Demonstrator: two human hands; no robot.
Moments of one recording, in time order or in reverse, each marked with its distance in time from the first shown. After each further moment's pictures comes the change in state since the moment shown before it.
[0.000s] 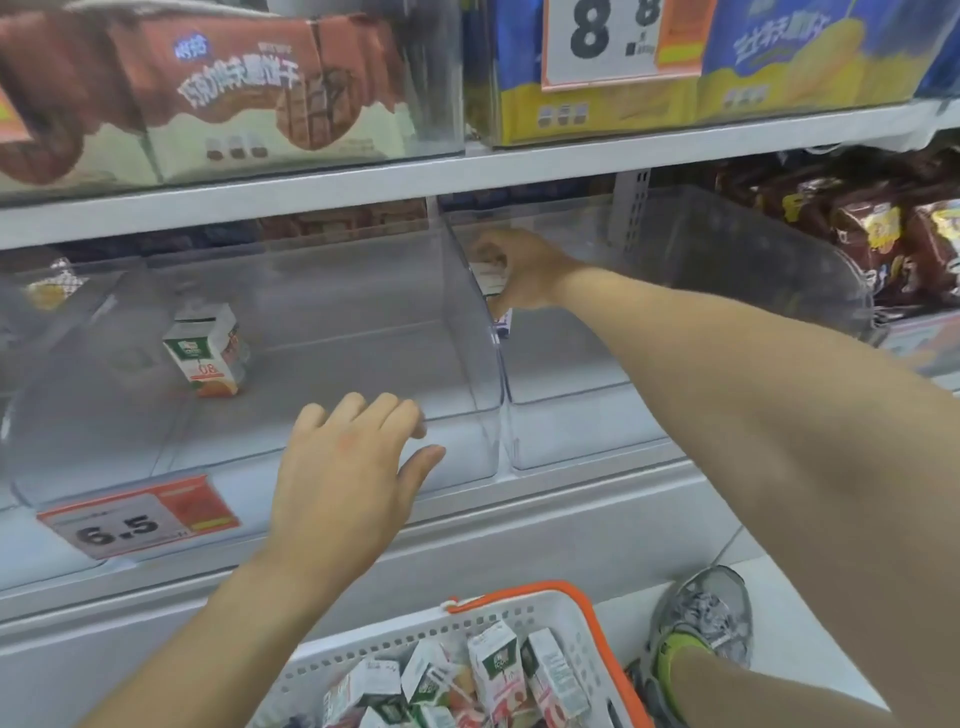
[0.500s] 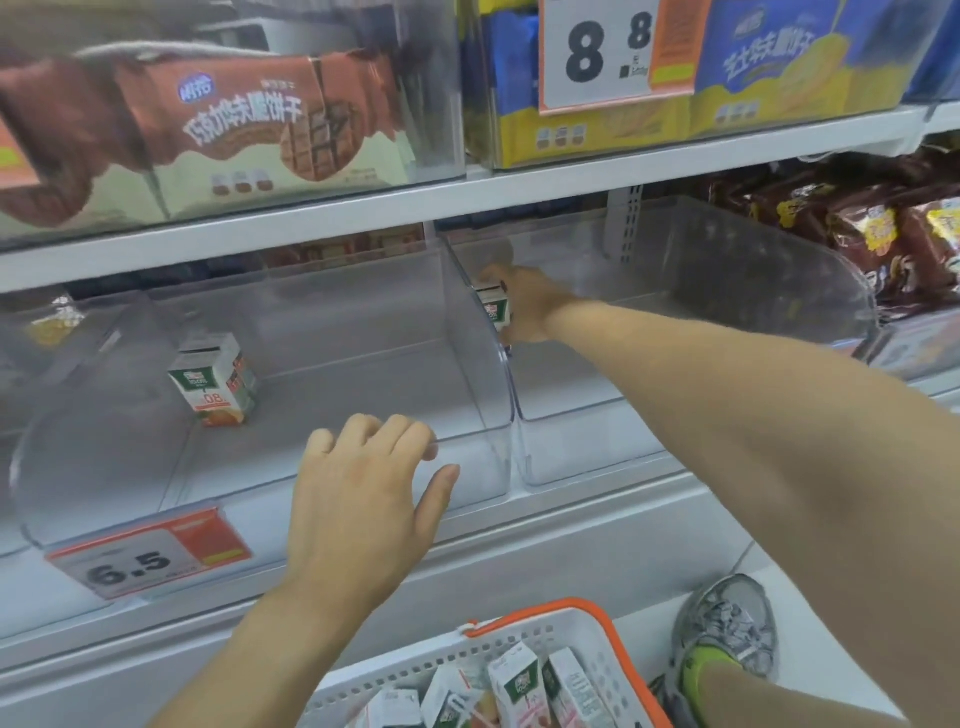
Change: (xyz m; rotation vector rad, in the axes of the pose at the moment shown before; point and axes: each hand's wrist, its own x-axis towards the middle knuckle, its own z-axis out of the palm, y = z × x) left_hand 0.000 0.002 0.000 -0.070 0.047 -0.012; right_hand 0.001 0.010 0.018 -0.163 0.053 0.085
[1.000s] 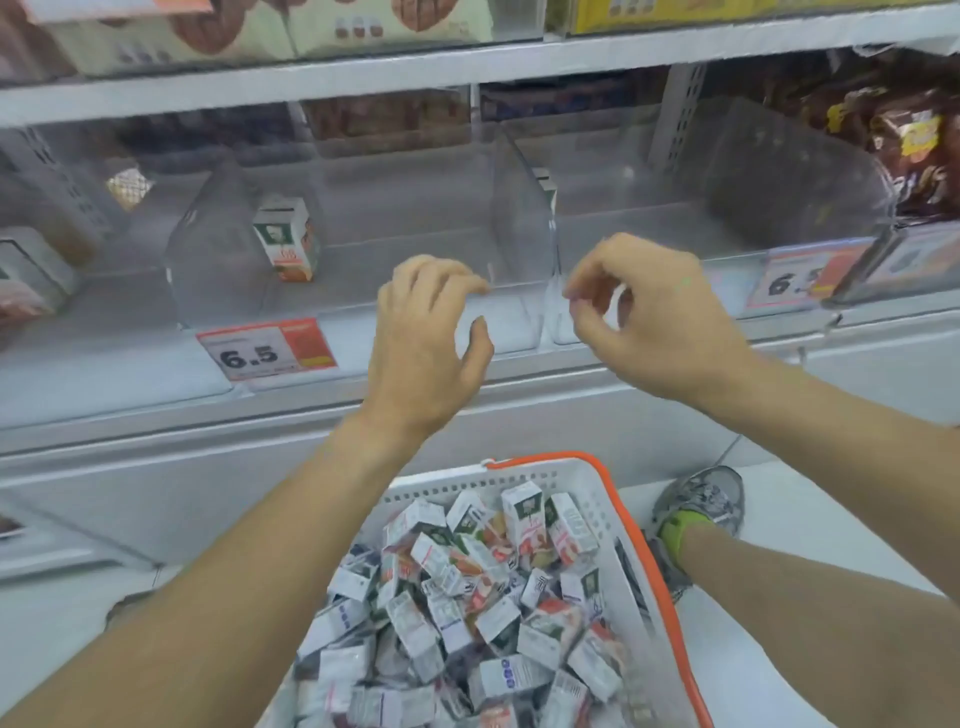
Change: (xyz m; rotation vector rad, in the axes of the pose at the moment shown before) left_hand -0.028 0.015 -0.019 -0.345 0.252 -0.024; right_hand -0.258 -0.069 -0.015 0.141 0.393 -0.363
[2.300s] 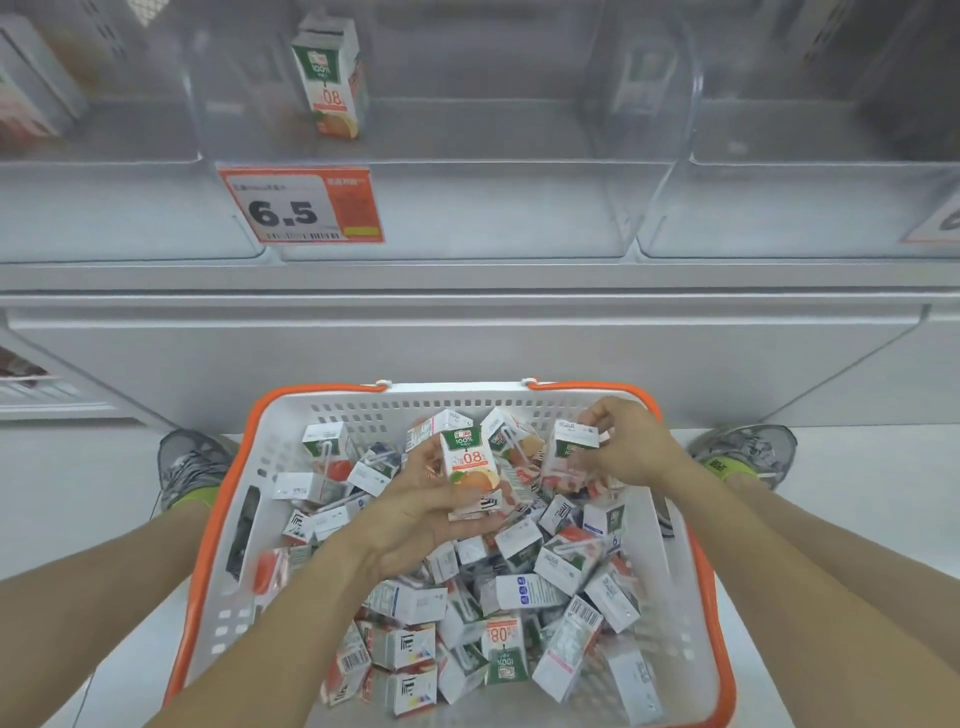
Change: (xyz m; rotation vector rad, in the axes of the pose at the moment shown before) left_hand -0.226 -0.008 0.001 -1.646 -0.382 -1.622; right_hand -0.137 0.063 0.162 0.233 -0.698 0.848
